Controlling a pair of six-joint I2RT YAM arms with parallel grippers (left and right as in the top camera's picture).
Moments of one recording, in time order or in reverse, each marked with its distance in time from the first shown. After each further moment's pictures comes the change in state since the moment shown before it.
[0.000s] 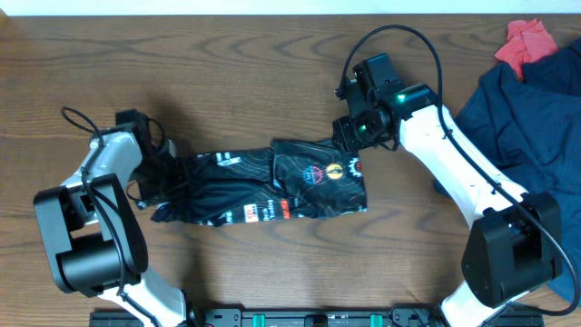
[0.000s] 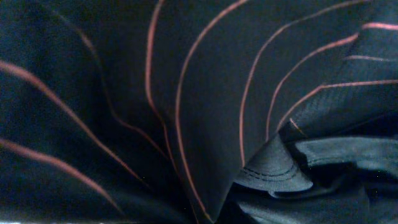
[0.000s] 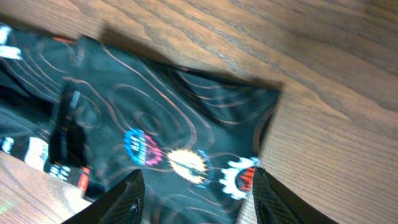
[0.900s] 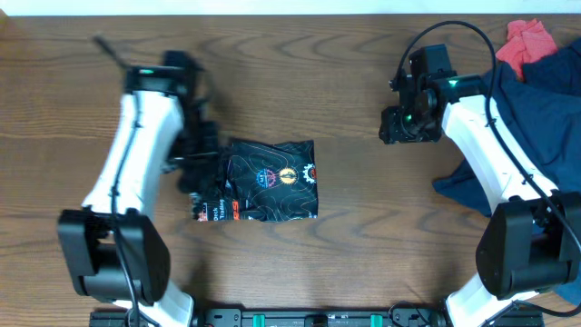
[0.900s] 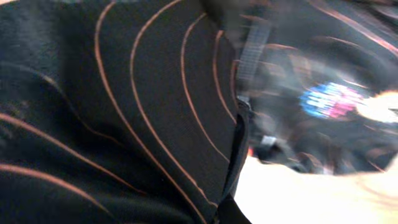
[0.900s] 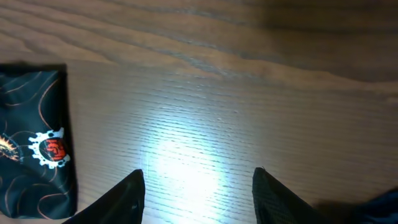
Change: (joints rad) left arm -0.393 -0.080 0.442 -0.458 -0.203 -0.126; right arm -0.224 0.000 0.000 -0.087 0.051 0.000
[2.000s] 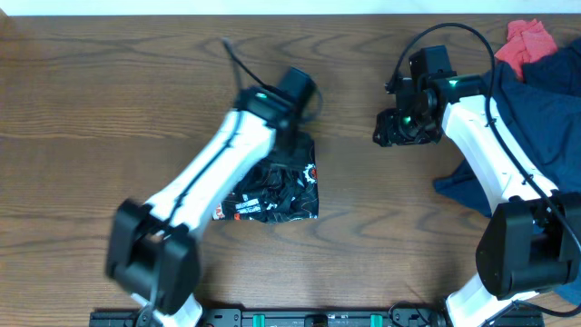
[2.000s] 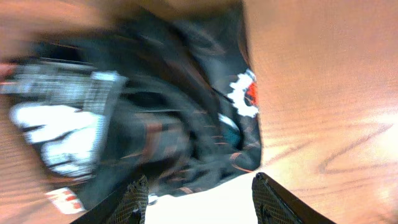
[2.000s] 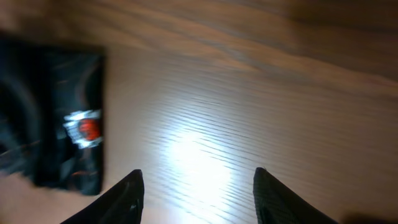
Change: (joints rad) left arm -0.349 -0.010 0.002 0.216 0.078 -0.134; right arm 0.003 0.000 0.000 -0.015 -0.138 -0.067
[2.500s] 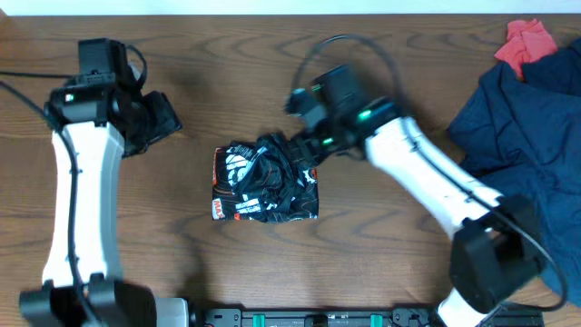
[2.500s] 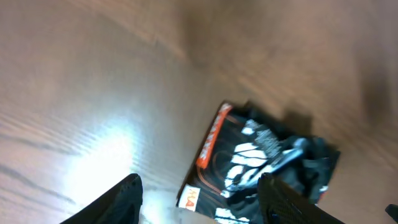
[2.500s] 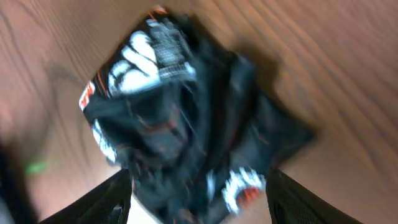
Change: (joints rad) left arm 0.613 -0.191 -0.014 -0.038 0.020 -0.028; right arm 0.417 0.024 0.000 0.291 -0.090 -0.095
